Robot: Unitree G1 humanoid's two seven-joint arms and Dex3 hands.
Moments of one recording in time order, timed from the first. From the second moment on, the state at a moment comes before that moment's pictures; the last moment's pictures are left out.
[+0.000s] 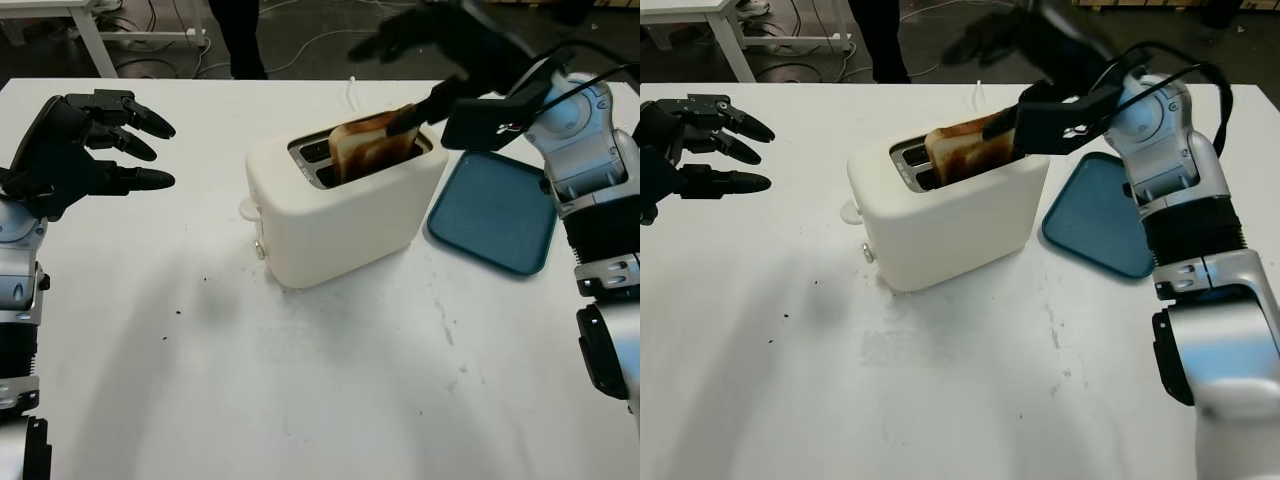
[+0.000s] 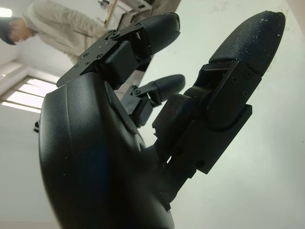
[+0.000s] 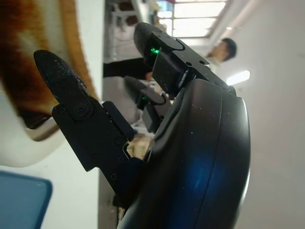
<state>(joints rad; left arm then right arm) -0.50 0.64 0.19 0.19 0.07 -0.08 -0.36 -1.03 -0.56 0.21 0.56 -0.33 -0.39 0.42</state>
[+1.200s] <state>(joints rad) -0.50 0.64 0.19 0.19 0.07 -0.08 -0.36 -1.03 -0.53 0.25 0.57 -0.36 -0.36 0.52</state>
